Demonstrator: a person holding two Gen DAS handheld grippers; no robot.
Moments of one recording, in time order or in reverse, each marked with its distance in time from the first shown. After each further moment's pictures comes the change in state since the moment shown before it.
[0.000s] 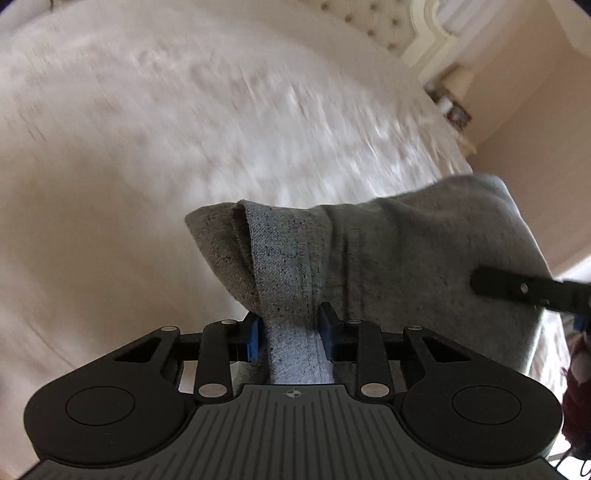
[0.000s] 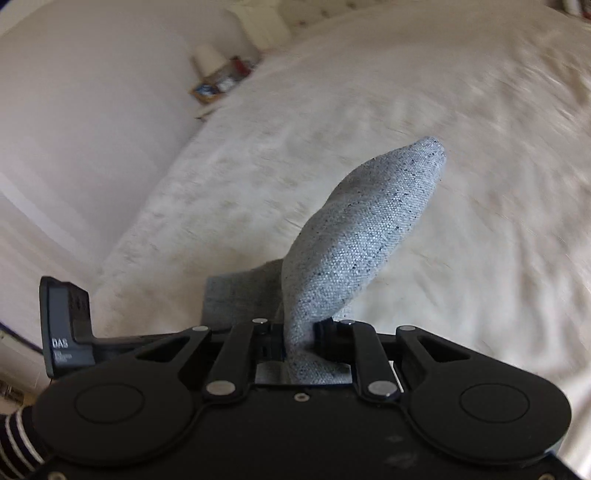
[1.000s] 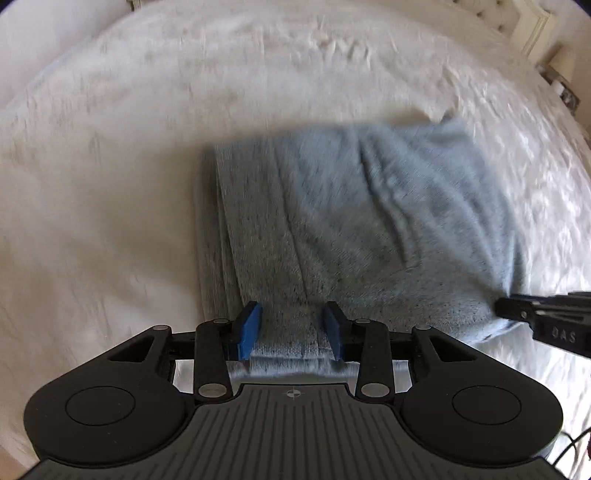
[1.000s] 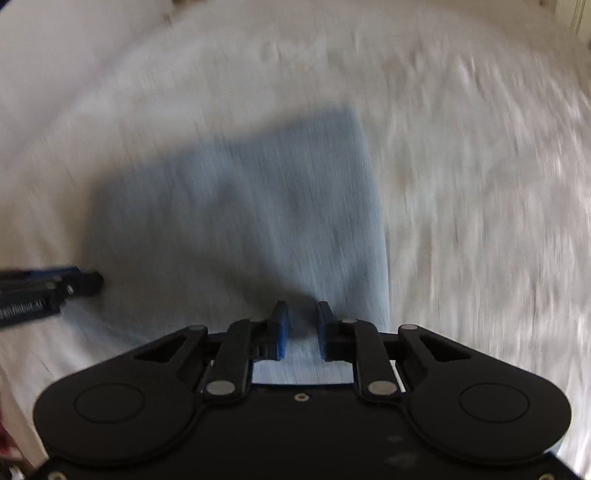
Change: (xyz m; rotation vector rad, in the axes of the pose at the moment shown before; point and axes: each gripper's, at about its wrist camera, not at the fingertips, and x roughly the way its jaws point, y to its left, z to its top) left arm 0.023 0.181 0.025 0.017 0.084 0.356; right arm 0.251 0.120 -0.019 -0.171 0.258 -0.379
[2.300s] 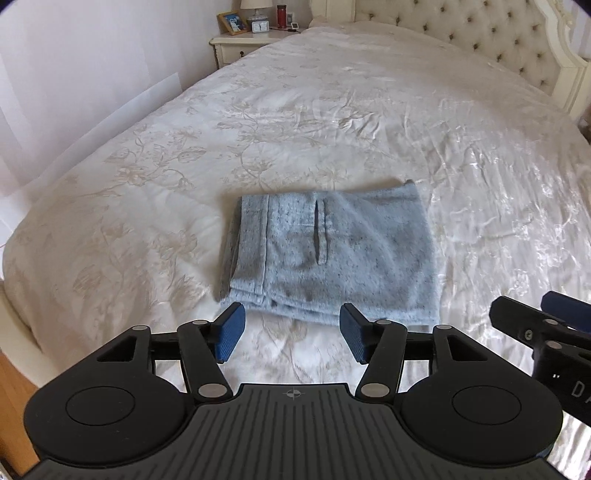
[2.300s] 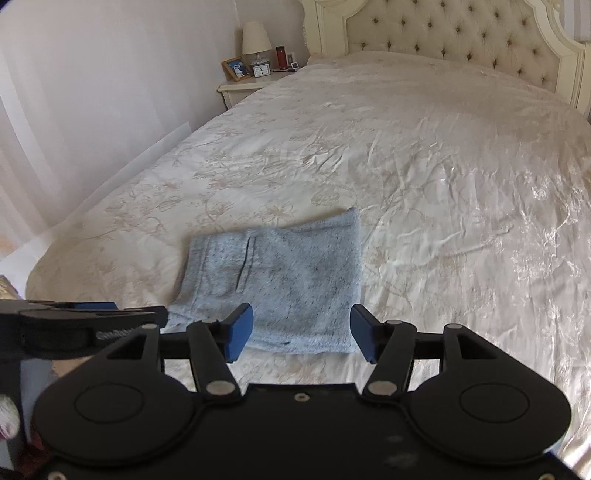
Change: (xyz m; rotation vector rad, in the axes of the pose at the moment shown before) left arm -0.171 -0.120 -0.028 -0.160 -0.139 0.247; right arm -0.229 -0.018 -0.041 -0.081 -0.310 0.125
